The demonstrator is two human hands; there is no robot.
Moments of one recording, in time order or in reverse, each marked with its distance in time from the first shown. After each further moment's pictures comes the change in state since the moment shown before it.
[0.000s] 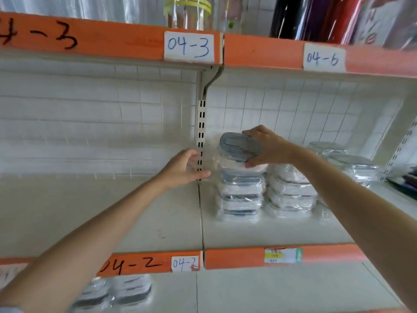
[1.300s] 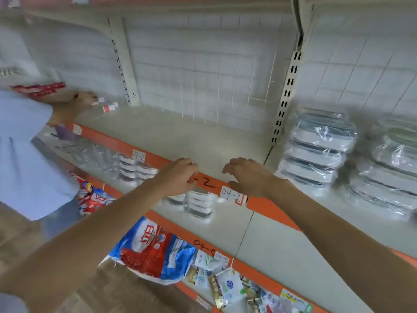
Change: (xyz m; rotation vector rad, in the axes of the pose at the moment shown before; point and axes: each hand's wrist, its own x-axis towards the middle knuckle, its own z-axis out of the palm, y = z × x) left_hand -0.200 -0.025 0.014 0.830 -0.024 -0.356; right_hand -0.074 -0.113 0.133 -0.147 -0.243 -0.738
